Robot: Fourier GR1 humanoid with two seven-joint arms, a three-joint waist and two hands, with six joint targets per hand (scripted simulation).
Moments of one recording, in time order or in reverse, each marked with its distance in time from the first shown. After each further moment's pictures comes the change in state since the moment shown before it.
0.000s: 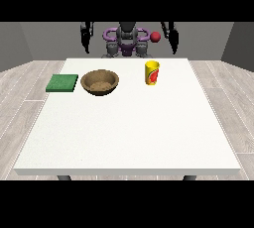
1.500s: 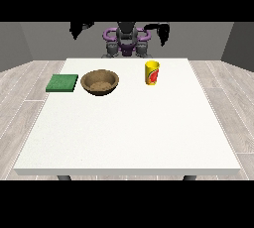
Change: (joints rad) left arm -0.221 -0.076 0.003 -0.148 0.023 0.138 0.066; right arm -0.105 0.009 -0.084 -0.295 -0.104 -0.044 0.145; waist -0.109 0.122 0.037
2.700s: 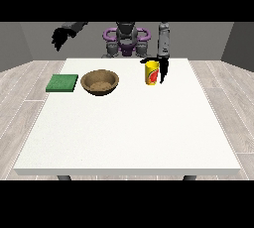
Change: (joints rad) left arm -0.179 0.039 0.169 0.810 0.019 -0.088 -0.583; right arm -0.041 -0.146 -0.191 0.259 -0.147 0.219 -0.189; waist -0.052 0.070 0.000
